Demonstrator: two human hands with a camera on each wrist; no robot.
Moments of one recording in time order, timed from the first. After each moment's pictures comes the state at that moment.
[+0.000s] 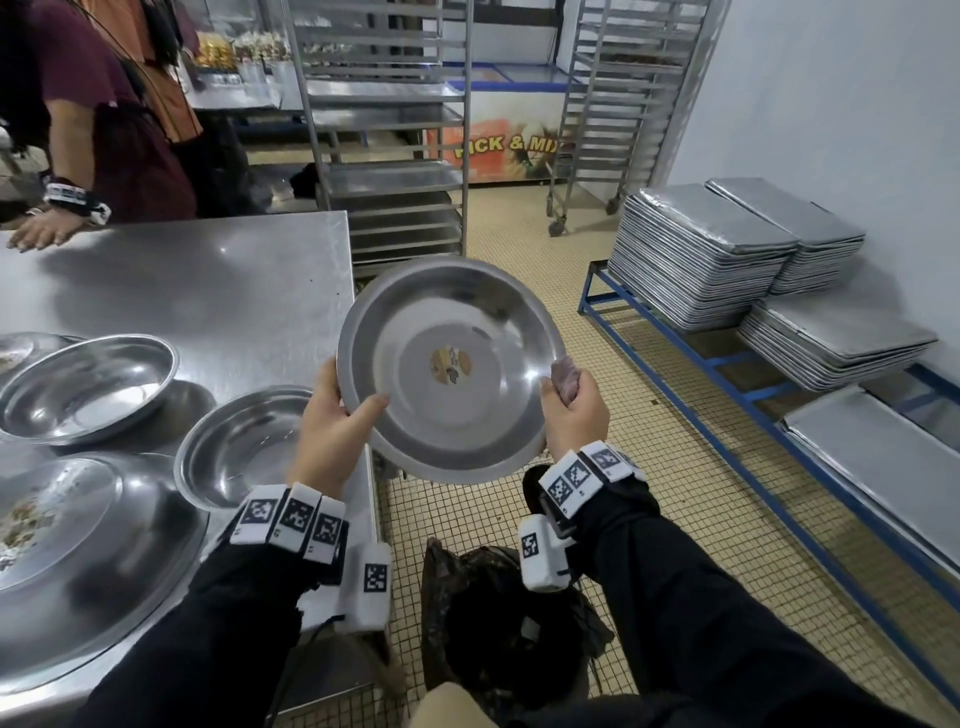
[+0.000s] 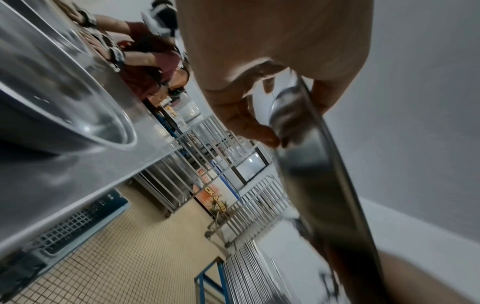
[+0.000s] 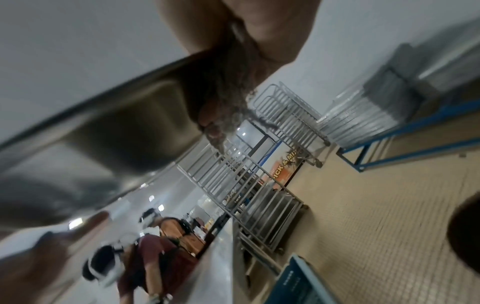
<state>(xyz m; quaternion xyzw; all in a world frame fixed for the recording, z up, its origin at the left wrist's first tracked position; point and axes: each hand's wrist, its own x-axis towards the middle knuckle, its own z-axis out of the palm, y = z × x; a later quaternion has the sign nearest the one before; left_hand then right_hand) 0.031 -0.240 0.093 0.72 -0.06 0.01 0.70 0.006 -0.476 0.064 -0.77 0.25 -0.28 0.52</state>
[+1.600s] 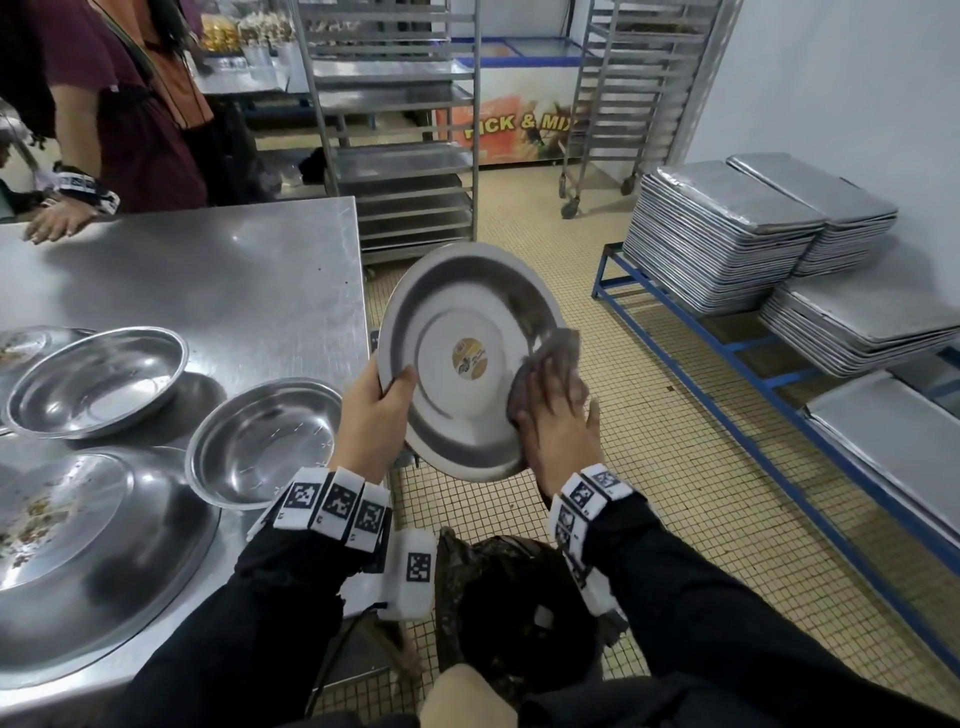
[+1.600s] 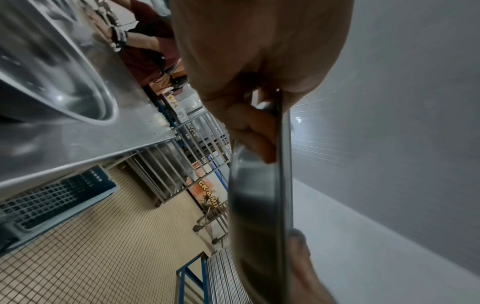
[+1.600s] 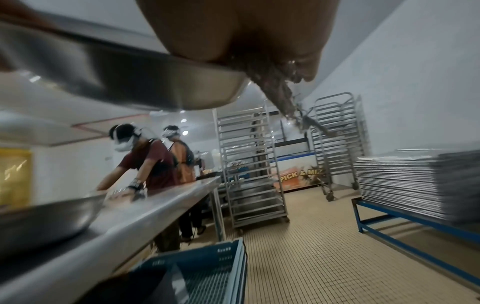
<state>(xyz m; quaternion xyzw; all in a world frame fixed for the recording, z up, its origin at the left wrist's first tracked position) 0.032 -0.272 0.102 0.75 -0.04 0.02 0.66 0.007 -0.476 0.021 -0.99 0.08 -0.06 0.13</state>
